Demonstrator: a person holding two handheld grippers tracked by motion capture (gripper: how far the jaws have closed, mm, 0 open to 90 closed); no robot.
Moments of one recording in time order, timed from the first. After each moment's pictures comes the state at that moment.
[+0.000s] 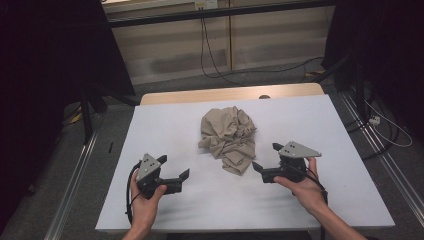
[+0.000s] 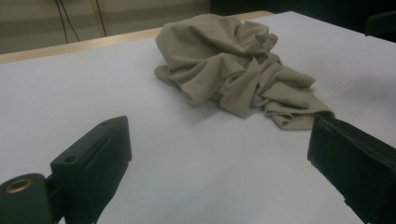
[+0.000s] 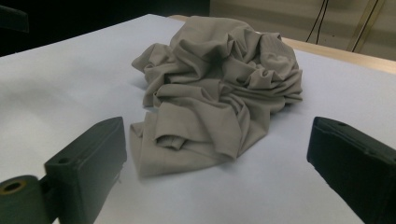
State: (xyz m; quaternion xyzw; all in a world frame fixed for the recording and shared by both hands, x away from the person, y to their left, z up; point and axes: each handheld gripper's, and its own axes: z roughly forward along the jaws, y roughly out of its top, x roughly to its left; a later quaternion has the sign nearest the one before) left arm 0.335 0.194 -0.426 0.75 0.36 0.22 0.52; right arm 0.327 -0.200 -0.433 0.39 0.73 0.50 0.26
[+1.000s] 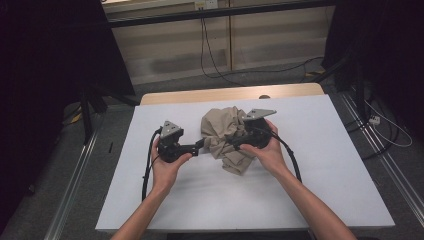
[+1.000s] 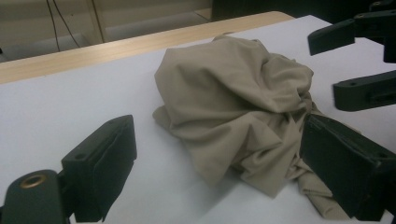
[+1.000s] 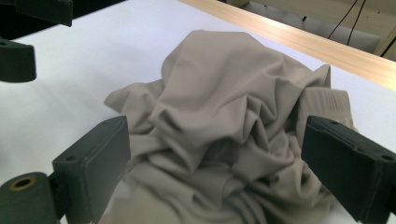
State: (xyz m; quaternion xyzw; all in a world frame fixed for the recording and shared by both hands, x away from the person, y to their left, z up) left arm 0.427 0.140 -0.407 0.76 0.38 0.19 0.49; right arm 0.438 -0.139 -0.411 0.37 0.78 0.45 0.20
